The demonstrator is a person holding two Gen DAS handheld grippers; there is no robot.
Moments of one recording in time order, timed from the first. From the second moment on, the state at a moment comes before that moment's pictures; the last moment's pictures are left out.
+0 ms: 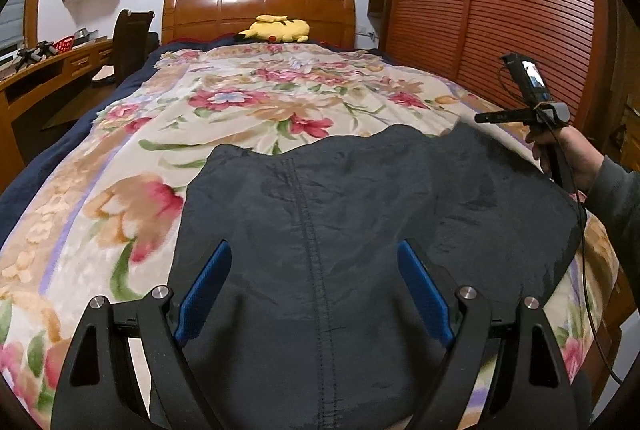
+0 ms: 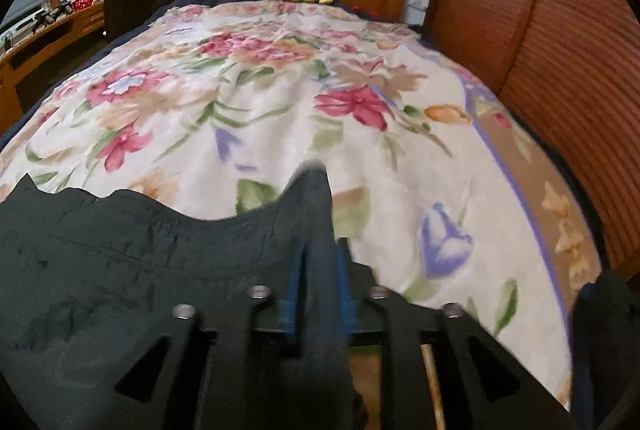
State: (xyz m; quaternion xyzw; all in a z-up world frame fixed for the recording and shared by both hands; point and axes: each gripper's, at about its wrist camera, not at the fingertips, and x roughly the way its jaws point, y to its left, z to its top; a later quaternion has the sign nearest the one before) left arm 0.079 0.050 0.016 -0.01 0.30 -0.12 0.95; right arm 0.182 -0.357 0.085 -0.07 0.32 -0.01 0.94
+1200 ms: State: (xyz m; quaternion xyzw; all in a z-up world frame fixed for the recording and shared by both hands) left arm 0.063 0.063 0.019 -0.02 0.30 -0.12 0.95; right arm 0.126 -0.202 0.018 -0.12 0.36 0.18 0.91
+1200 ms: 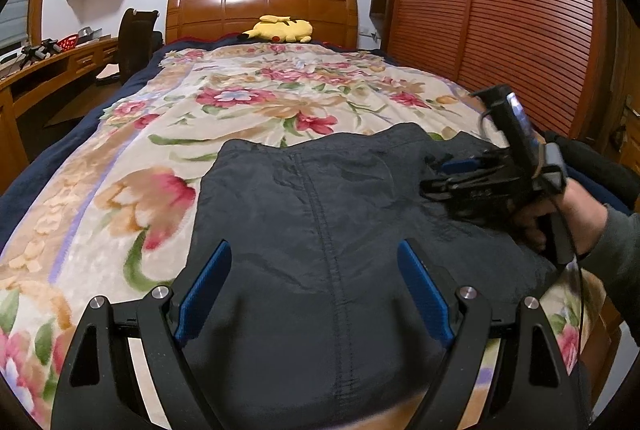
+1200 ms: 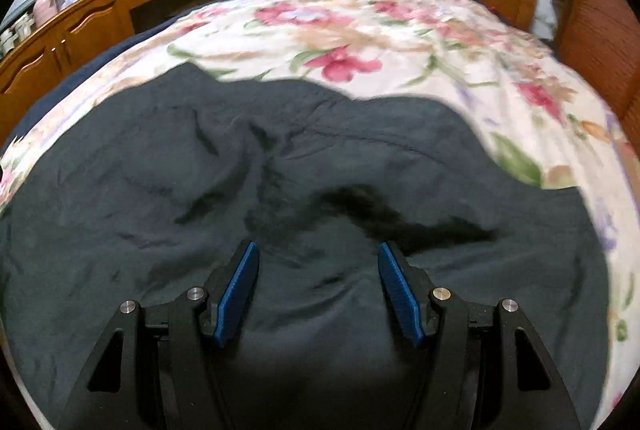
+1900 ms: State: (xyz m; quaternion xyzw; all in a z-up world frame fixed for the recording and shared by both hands) left arm 0.054 -0.015 0.012 0.02 0.30 -0.19 0.93; right arm 0.070 -0.301 -0.003 -0.08 0.34 0.09 0.93
